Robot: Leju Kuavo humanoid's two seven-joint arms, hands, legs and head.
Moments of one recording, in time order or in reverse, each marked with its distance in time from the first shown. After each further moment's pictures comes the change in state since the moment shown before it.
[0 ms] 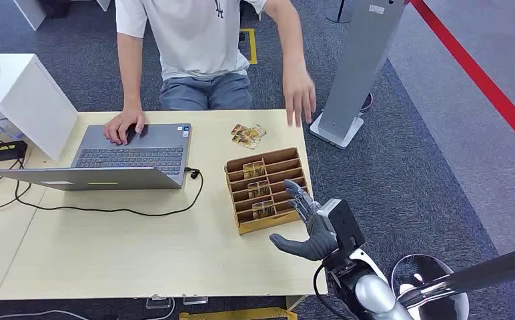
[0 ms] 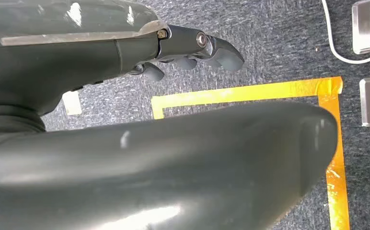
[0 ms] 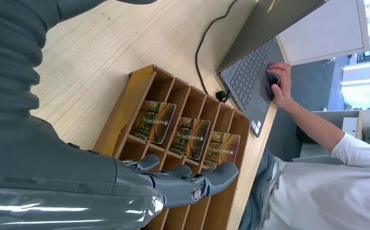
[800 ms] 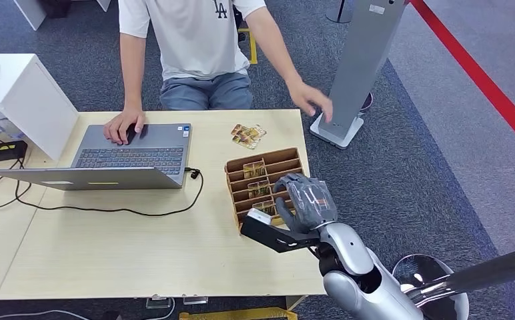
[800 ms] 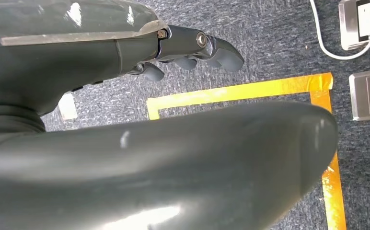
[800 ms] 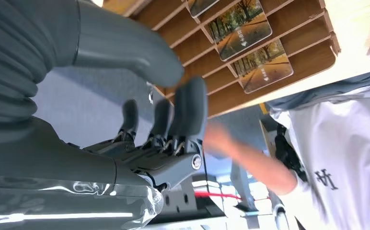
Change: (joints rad) left arm -0.014 0.003 -0.004 0.000 -0.023 -0.018 -0.011; right arm -0.186 0.020 0.139 -0.044 1.153 0.048 0.441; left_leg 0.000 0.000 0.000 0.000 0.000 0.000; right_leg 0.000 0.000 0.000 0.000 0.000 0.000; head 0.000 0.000
